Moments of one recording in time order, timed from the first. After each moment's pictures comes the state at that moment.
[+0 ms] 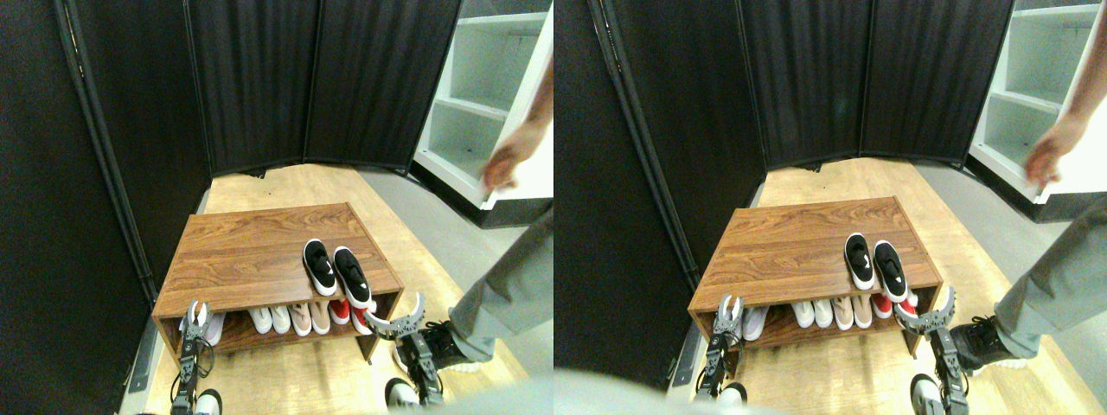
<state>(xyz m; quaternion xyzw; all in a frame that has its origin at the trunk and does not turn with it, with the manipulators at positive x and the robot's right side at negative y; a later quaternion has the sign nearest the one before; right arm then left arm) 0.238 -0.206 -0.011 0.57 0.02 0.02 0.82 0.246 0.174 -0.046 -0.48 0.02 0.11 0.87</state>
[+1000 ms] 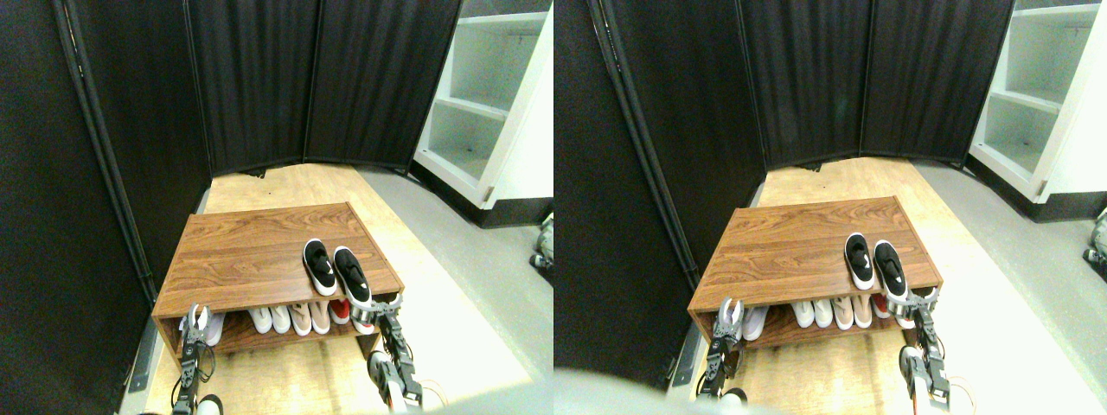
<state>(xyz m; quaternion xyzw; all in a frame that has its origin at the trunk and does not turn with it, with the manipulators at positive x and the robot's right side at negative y) 0.296 -0.206 -0.072 0.70 0.08 -0.02 0.70 0.240 0.173 -0.045 -0.47 0.02 0.12 0.88</state>
